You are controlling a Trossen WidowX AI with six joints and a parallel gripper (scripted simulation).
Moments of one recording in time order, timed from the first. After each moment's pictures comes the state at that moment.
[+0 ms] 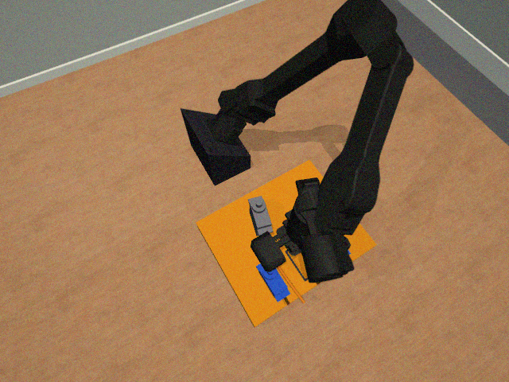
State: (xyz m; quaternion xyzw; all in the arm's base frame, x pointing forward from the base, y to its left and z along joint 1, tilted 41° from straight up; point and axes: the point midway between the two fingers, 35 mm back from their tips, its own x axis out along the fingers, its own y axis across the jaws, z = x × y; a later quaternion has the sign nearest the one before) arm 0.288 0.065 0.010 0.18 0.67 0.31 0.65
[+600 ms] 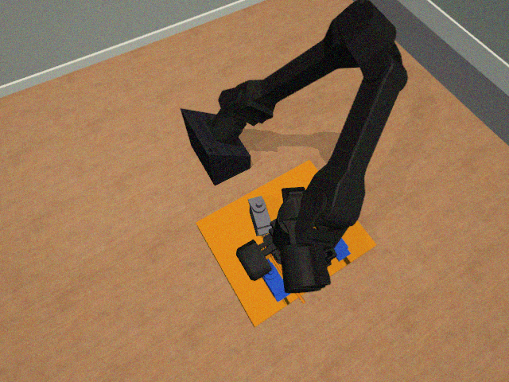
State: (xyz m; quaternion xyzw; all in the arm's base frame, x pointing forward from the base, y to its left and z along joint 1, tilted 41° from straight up) arm 0.293 0.042 -0.009 0.18 0.67 0.31 0.65
